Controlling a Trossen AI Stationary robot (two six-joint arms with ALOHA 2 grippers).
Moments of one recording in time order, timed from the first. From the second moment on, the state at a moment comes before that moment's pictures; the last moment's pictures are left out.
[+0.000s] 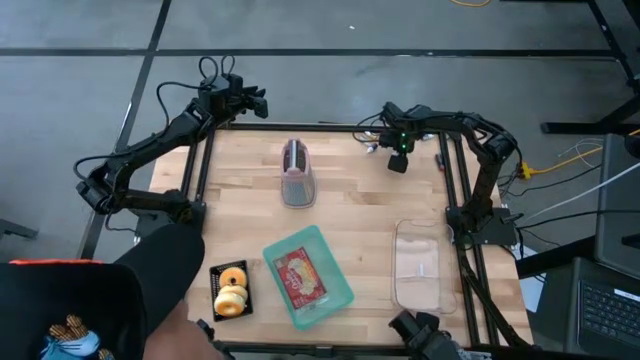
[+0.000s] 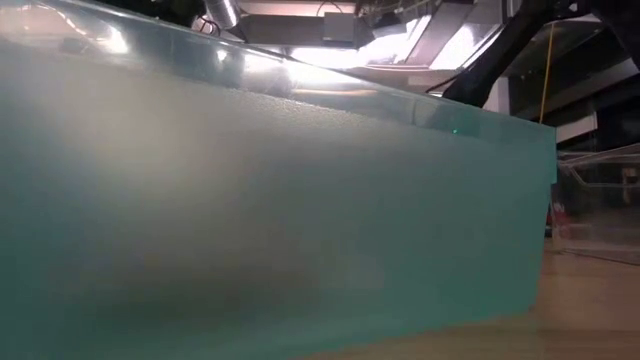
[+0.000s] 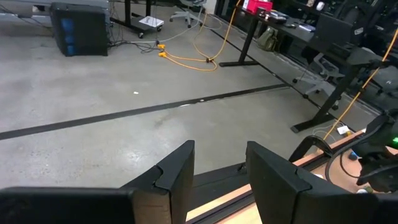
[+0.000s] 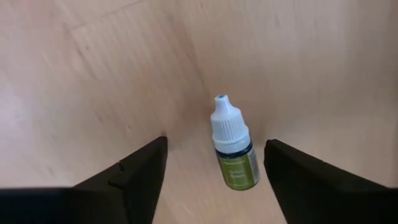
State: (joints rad) left arm 0.90 1.19 0.91 0.00 -0.08 -0.27; right arm -0.86 1.89 1.14 -0.81 0.06 -0.53
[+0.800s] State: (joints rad) left arm 0.90 1.19 0.91 0.00 -0.10 -0.26; right arm -0.87 1.88 1.28 -0.92 -0.20 -0.22
